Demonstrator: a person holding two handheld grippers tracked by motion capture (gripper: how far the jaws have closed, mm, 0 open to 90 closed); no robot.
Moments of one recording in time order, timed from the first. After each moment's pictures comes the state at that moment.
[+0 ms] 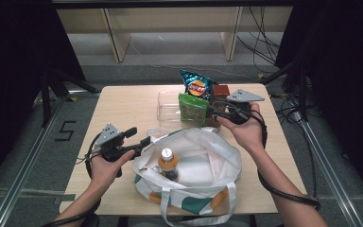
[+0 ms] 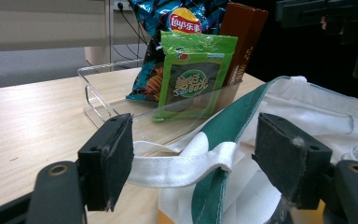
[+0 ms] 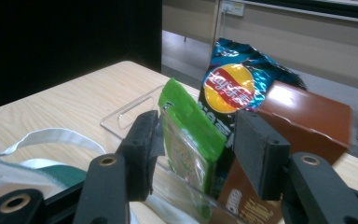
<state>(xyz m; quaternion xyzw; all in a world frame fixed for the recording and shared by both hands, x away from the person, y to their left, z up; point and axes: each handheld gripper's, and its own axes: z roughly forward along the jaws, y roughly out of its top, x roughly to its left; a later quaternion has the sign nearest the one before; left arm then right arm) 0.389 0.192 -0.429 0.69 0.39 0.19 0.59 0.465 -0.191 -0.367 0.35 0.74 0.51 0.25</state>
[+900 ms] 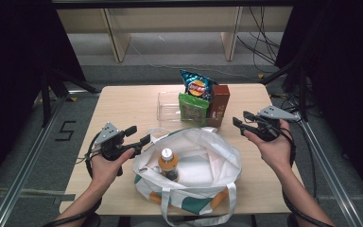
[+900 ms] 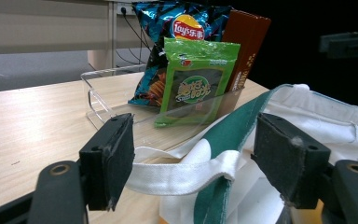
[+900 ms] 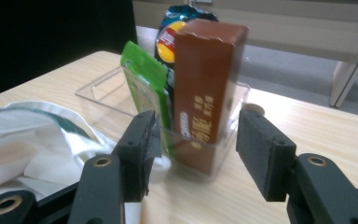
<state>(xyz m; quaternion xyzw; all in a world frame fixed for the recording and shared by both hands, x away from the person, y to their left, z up) 0.392 0.192 -0.427 0.68 0.39 0.20 0.59 0.422 -0.262 -0.388 0.41 0.72 0.50 0.25</state>
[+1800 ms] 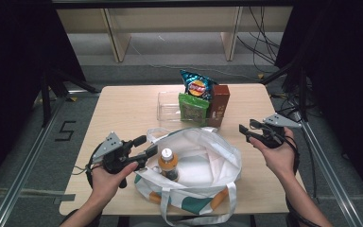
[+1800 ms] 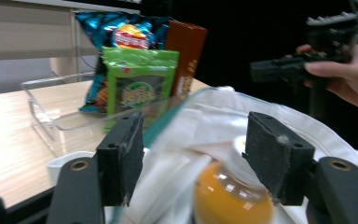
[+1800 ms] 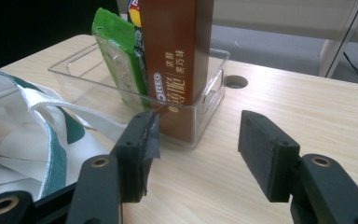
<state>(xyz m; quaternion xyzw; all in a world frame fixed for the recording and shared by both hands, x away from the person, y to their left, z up) 0.343 0.168 -0.413 0.69 0.34 0.16 0.62 0.419 -0.280 -0.415 0.44 0.71 0.48 0.25</state>
